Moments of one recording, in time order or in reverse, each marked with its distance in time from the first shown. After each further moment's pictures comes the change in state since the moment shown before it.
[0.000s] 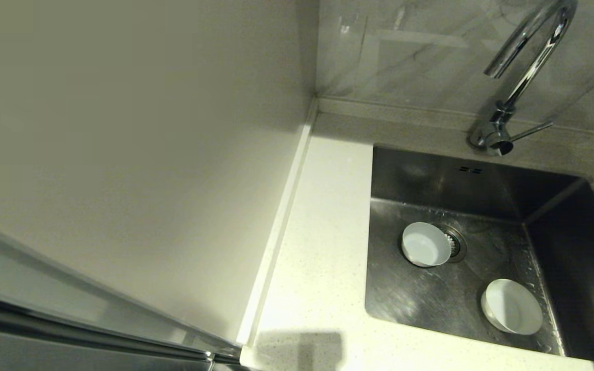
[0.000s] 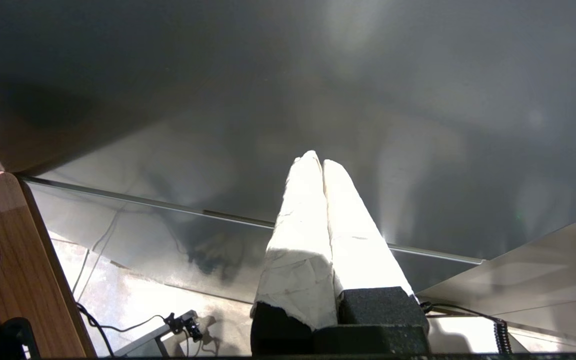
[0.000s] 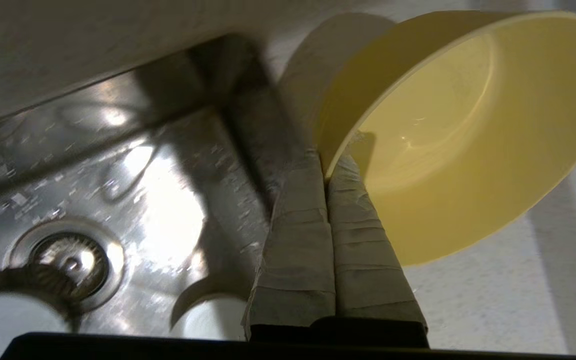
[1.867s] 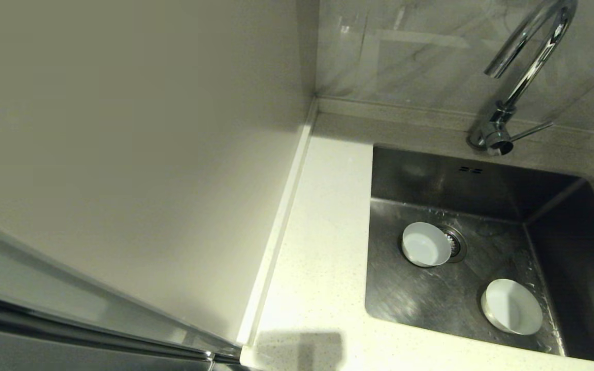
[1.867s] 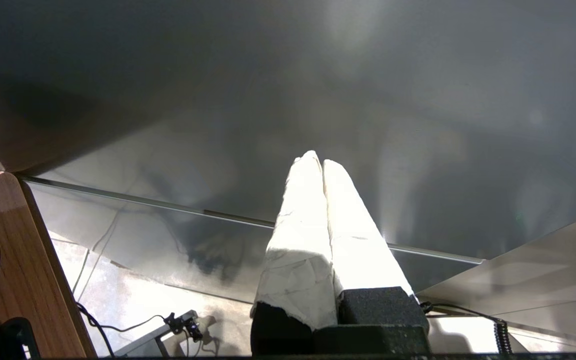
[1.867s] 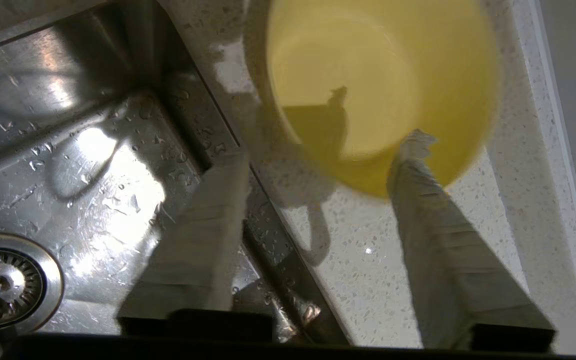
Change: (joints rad) left arm 0.000 0.000 0.000 0.000 0.000 0.000; right arm -0.043 0.043 0.034 -0.001 -0.052 0.003
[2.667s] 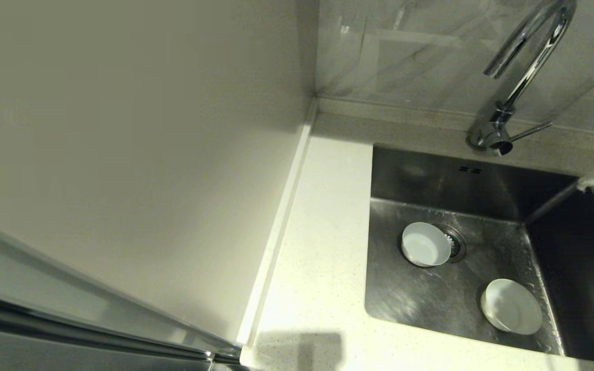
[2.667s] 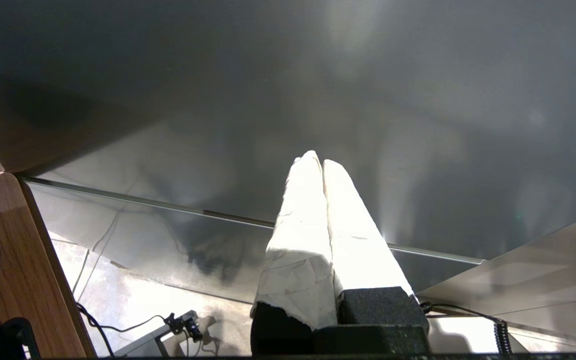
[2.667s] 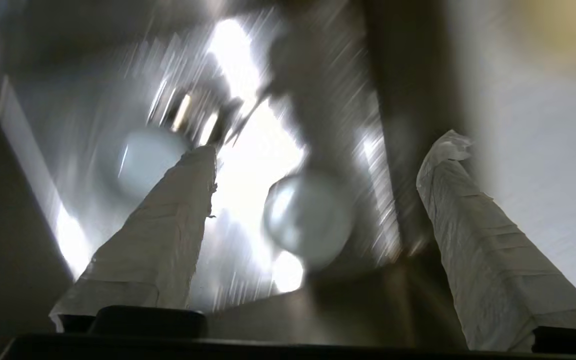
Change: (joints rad) left arm 0.000 0.000 0.000 0.000 0.000 0.000; right arm 0.125 -0.370 0.391 0.002 0.373 0.006
